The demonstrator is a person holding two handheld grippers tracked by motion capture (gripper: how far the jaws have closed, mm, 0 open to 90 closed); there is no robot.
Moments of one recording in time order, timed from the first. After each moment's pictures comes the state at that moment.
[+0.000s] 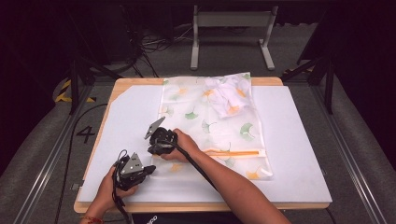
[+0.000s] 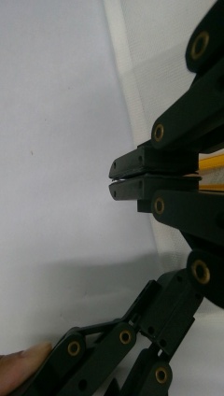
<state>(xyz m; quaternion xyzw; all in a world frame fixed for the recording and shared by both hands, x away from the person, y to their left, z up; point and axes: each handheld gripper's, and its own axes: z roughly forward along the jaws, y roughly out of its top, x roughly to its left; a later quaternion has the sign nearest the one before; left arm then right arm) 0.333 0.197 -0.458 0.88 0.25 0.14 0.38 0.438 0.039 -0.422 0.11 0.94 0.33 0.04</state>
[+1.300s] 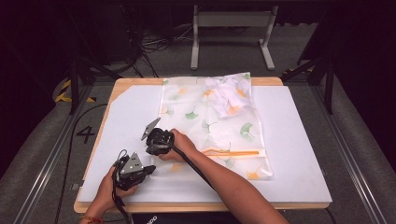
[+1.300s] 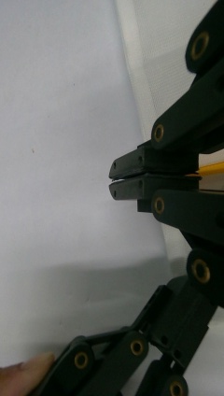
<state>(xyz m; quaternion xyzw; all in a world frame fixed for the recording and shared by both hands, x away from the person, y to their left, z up) 0.333 0.197 -0.458 0.88 0.25 0.14 0.38 0.438 0.049 -0.423 0.10 0.94 0.32 0.05</state>
